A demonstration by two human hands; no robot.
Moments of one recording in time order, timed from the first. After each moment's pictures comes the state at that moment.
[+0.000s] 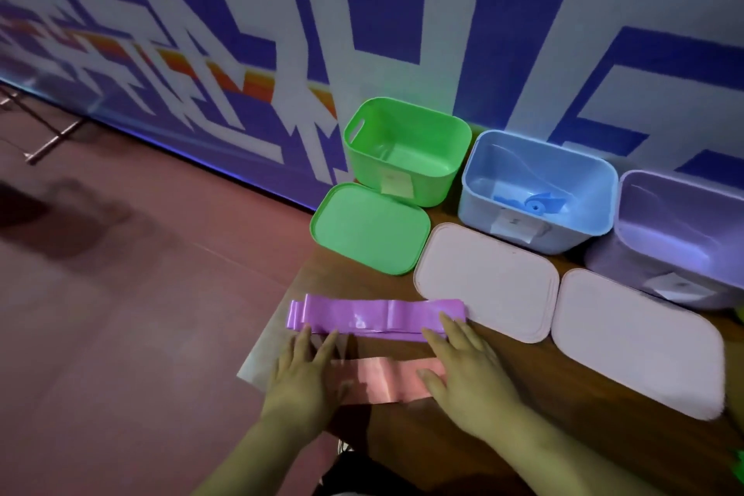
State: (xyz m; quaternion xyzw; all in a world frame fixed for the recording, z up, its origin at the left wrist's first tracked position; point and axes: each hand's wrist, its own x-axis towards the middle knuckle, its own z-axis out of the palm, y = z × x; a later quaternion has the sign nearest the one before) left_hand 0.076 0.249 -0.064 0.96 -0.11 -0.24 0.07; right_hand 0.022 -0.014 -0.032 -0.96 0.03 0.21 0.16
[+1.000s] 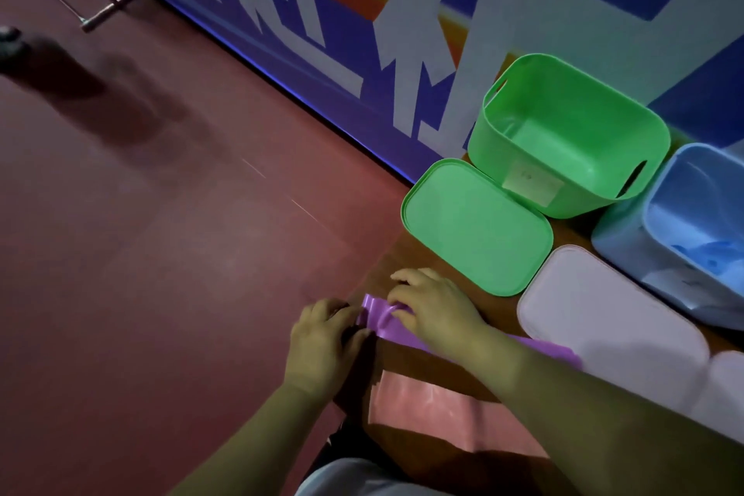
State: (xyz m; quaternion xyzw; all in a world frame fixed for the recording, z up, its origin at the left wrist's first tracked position) left_hand 0.152 0.327 -0.112 0.97 -0.04 -0.10 0.22; right_hand 0.214 0.112 -0.082 -0.93 -0.20 0.21 0.21
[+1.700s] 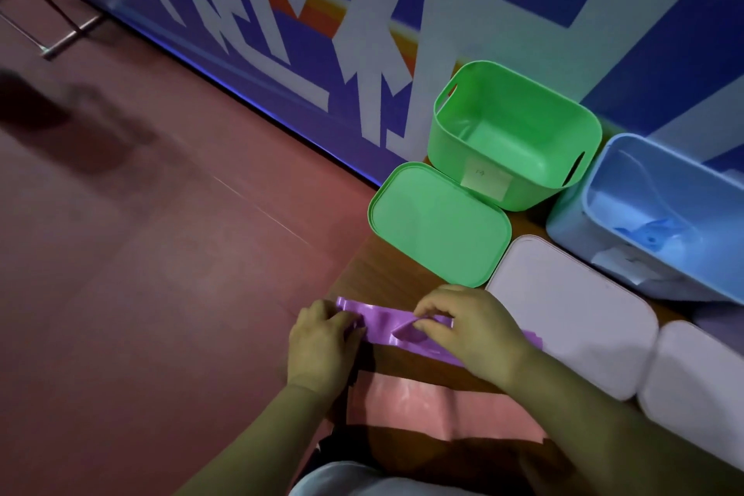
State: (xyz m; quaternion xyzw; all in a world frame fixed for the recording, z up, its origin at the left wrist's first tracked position) left_hand 0.156 0.285 -0.105 0.97 -0.04 -0.10 0.20; right_hand 0.173 0.045 -0.016 -0.92 -0.08 0.20 0.32
